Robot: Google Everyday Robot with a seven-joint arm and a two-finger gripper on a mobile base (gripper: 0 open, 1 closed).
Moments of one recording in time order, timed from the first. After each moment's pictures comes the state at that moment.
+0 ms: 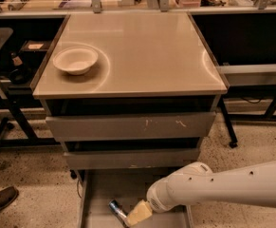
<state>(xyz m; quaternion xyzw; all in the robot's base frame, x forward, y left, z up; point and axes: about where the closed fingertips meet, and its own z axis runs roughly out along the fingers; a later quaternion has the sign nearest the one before) 0.394 -0.026 0.481 -0.36 0.90 0.19 0.14</state>
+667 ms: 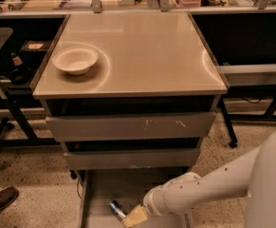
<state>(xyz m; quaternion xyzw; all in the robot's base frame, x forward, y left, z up) 0.398 -0.017 0.421 -0.33 0.91 0.21 0.15</state>
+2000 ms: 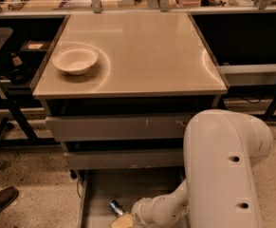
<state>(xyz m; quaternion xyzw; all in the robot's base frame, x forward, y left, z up) 0.409 0.044 0.310 -0.29 0.90 0.27 0.19</state>
